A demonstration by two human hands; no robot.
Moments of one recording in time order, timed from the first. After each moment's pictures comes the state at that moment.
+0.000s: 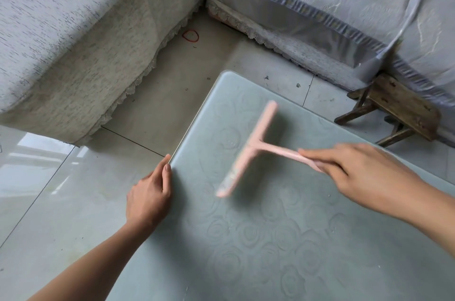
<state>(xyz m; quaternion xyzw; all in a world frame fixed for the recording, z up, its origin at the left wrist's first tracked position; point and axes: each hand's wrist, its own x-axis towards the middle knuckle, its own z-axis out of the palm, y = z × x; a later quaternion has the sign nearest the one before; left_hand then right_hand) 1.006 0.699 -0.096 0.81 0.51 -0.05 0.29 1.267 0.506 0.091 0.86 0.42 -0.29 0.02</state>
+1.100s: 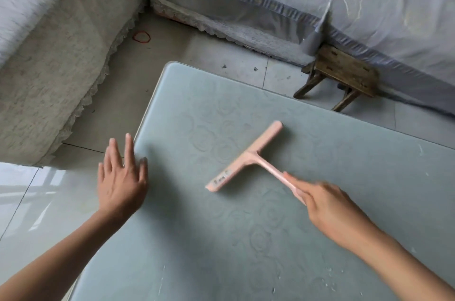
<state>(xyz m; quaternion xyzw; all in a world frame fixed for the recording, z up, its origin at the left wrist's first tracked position) 1.028 0.687 -0.063 0.87 0.42 -0.09 0.22 1.194 0.379 0.066 0.92 0.24 -0.32 -0.01</state>
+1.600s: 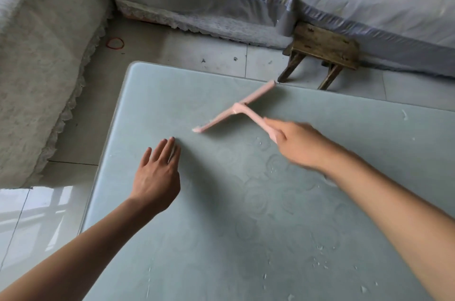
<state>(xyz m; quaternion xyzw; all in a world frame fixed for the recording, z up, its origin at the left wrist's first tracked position) 1.087 0.619 -0.051 0.97 0.12 -0.19 0.07 1.259 0.398 0.053 0.93 0.21 -0.31 -0.08</state>
